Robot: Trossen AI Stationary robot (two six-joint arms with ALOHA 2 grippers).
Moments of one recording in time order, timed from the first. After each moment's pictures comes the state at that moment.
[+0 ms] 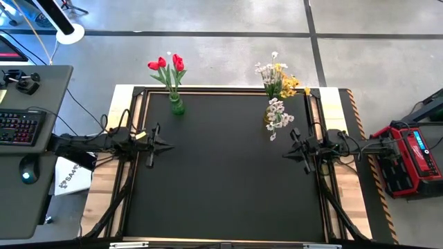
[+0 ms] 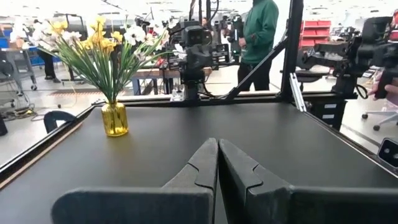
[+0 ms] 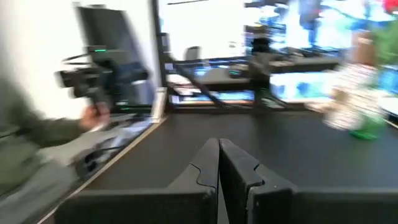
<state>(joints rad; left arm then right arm) -0.03 0.02 0.01 0.01 0.01 0.04 0.03 0.01 0.01 0.06 -0.21 0.08</state>
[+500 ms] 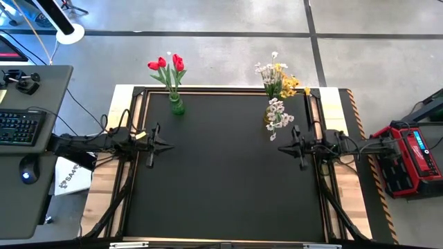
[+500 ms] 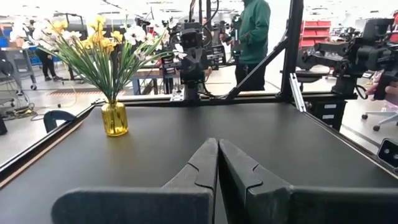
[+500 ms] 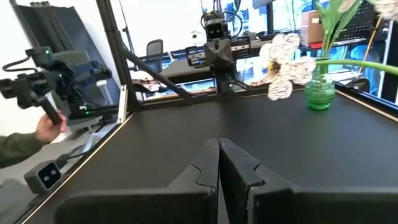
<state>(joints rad) -0.03 0.02 0.01 0.01 0.01 0.04 0.03 0.03 0.01 0.02 -0.05 0.15</state>
